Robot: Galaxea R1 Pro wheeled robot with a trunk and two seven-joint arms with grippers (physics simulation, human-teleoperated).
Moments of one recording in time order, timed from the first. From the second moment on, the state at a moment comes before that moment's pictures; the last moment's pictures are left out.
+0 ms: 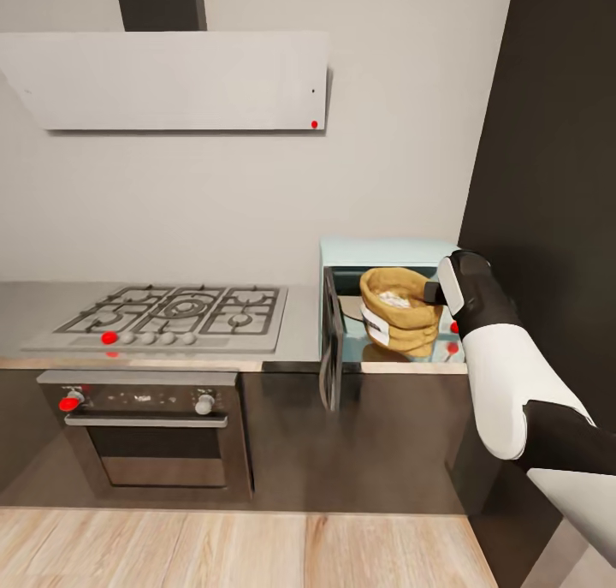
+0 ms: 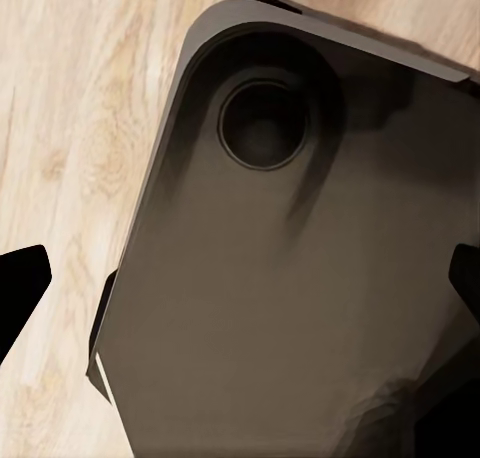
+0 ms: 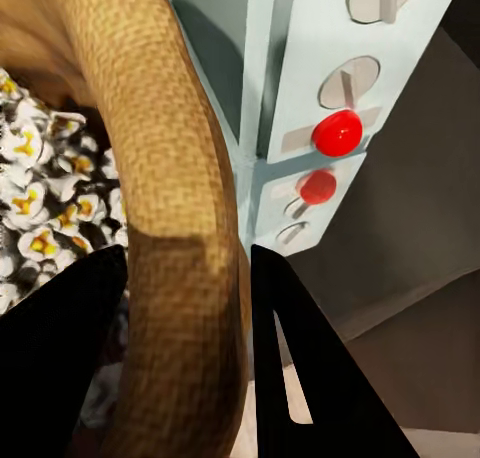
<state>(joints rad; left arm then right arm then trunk) 0.00 0.00 0.10 -0.05 0.26 0.00 0.05 -1.28 0.00 -0.19 -0.73 -0.05 1.04 -0.41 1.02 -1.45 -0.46</state>
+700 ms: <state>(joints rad) 0.00 0.00 0.10 -0.05 0.26 0.00 0.05 -1.28 0.00 -0.19 -0.73 -0.06 1.04 -0.41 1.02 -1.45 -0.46</state>
